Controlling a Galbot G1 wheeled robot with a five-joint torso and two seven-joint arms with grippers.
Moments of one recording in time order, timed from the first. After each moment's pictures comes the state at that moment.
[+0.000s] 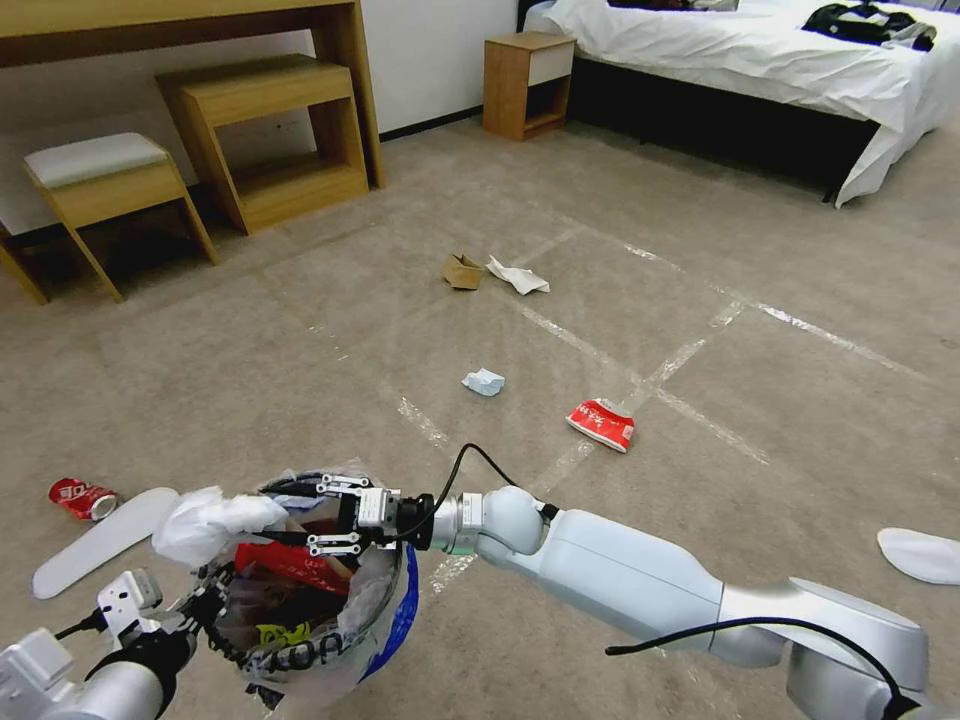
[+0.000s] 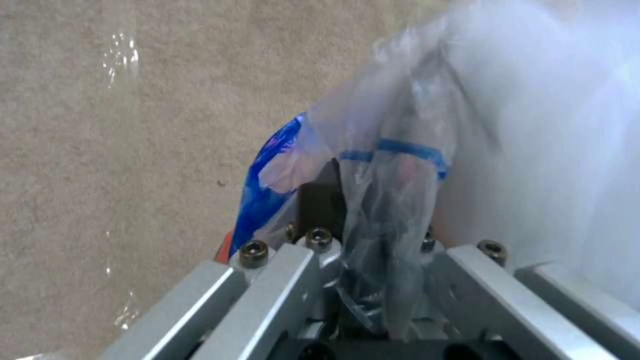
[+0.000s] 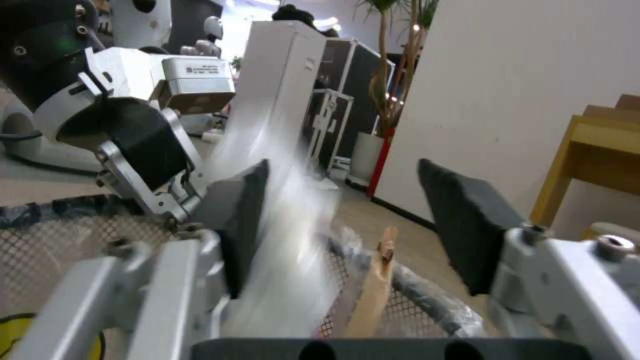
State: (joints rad) left arm 1.83 -1.48 -0.98 -2.50 -1.15 0.69 -0.47; right arm -0.39 1.23 -0.76 1.41 0.57 0.60 -0.51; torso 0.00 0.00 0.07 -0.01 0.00
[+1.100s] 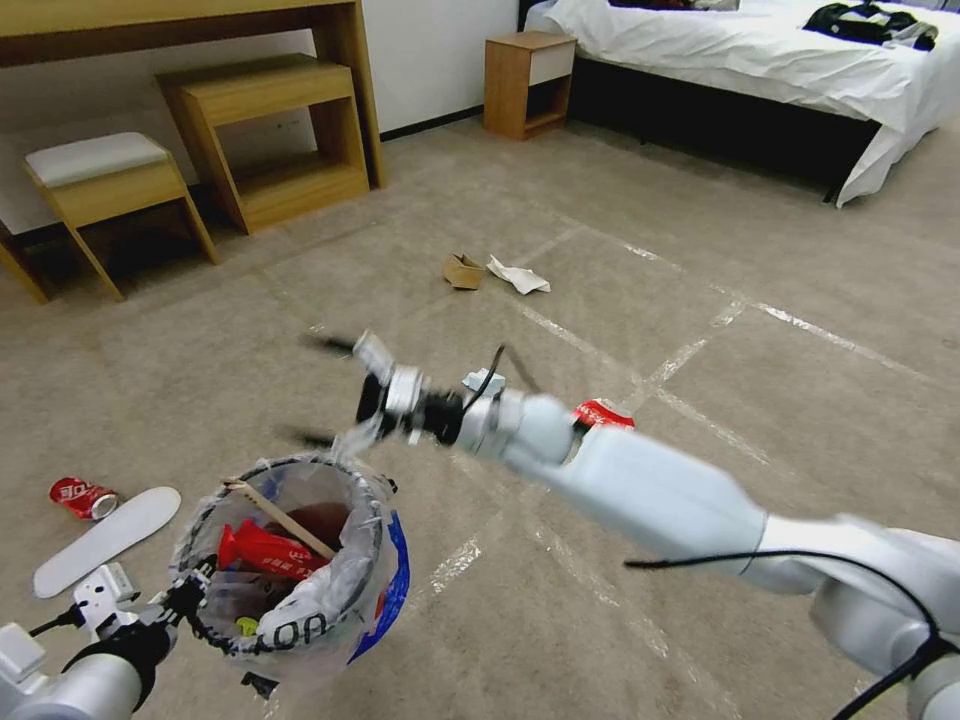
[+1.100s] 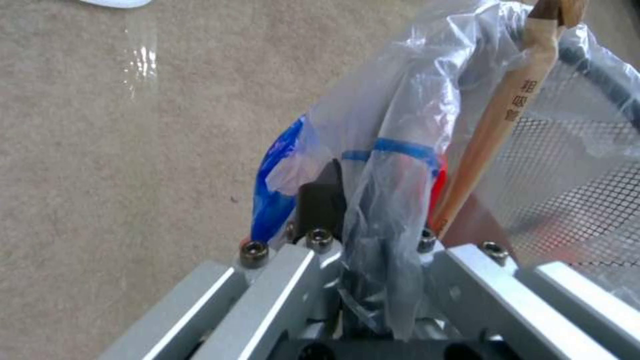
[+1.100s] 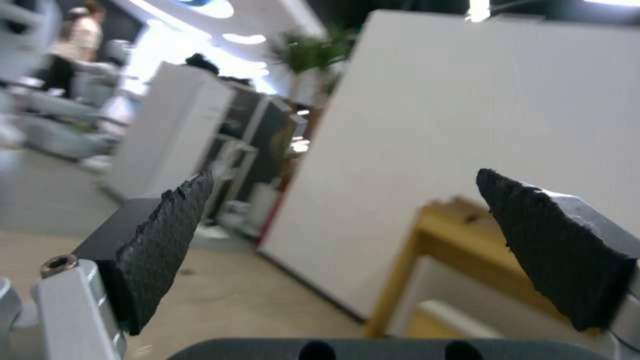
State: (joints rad) left arm 1.82 -1.45 -1.05 -2.48 -1.24 0.70 -0.51; right arm -0.16 1.12 -0.58 1.52 0.71 0.59 -0.40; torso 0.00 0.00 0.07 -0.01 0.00
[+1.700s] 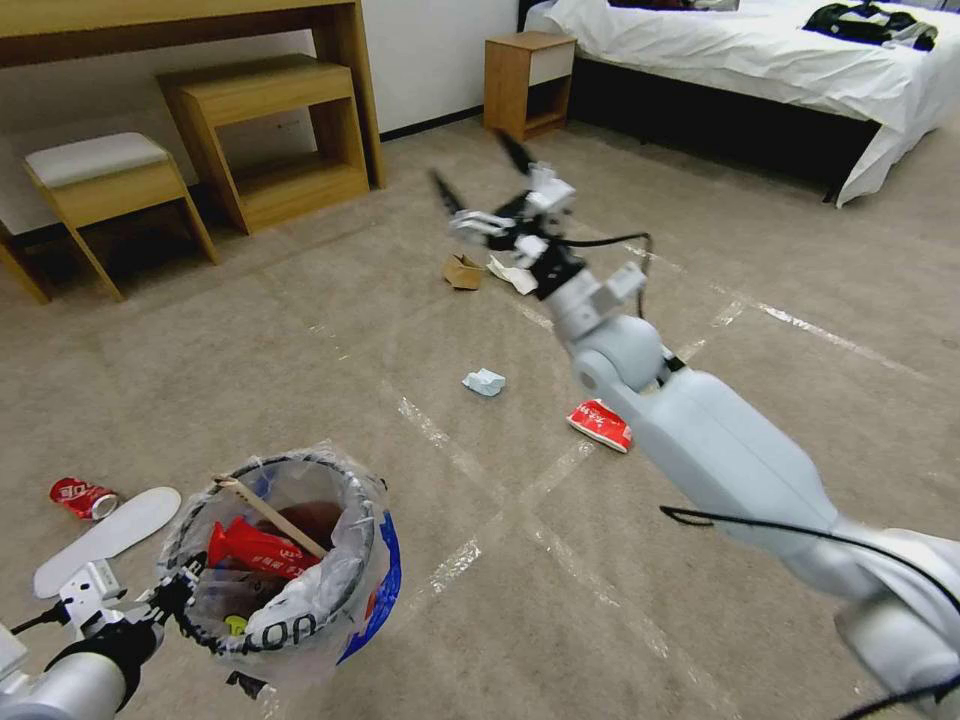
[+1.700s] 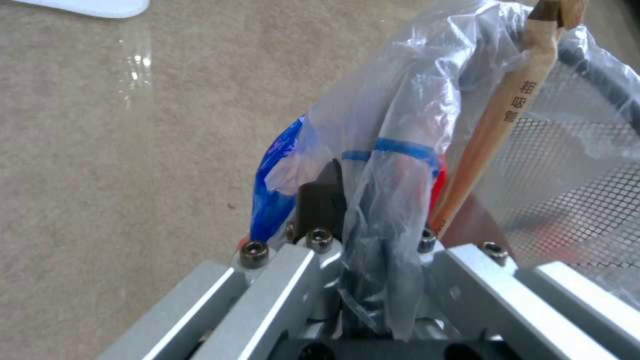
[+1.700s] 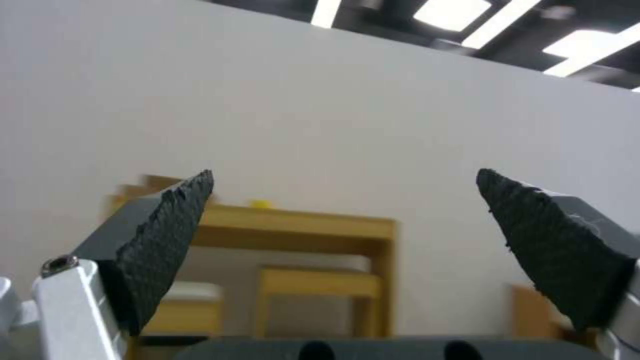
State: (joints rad) left arm 1.81 -1.41 -1.07 -2.49 -1.27 0.70 -0.51; right arm -0.44 1.08 -0.10 1.62 0.61 0.37 0.07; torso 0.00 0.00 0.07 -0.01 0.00
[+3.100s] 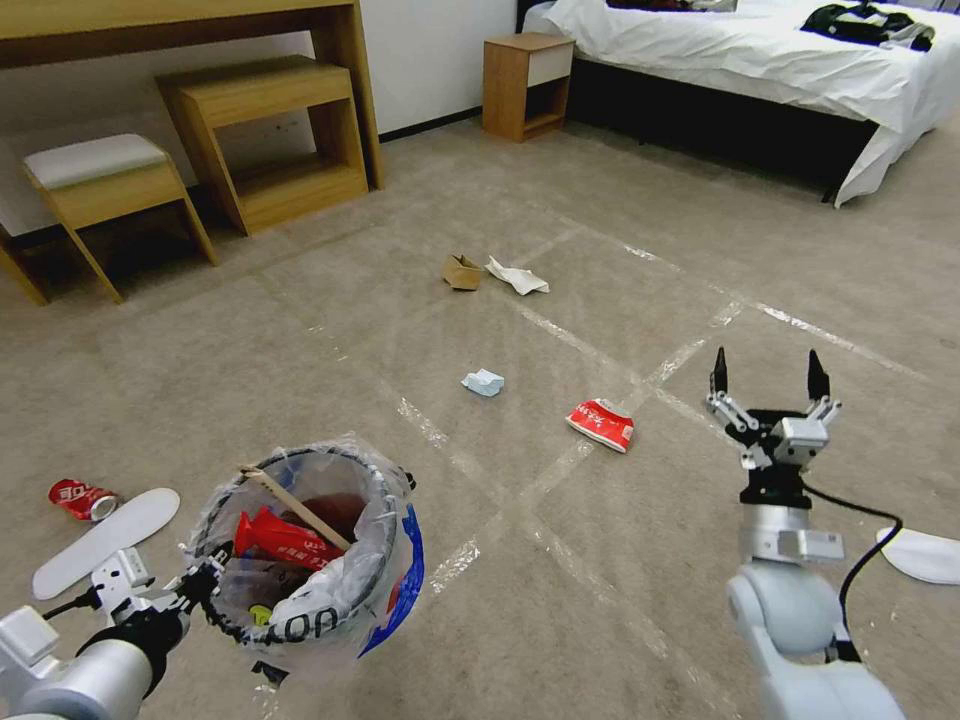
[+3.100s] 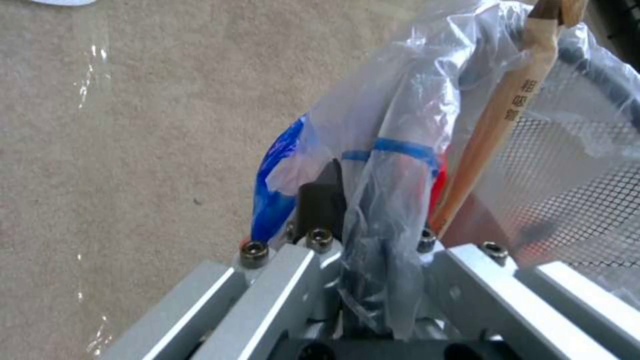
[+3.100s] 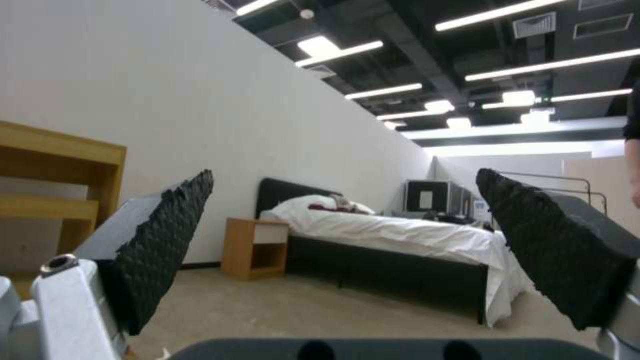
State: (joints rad) left arm 1.80 -1.41 -1.02 -2.49 -1.27 0.70 -0.50; right arm -1.34 1.31 0.60 1.88 0.05 0.54 0.23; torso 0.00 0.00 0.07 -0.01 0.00
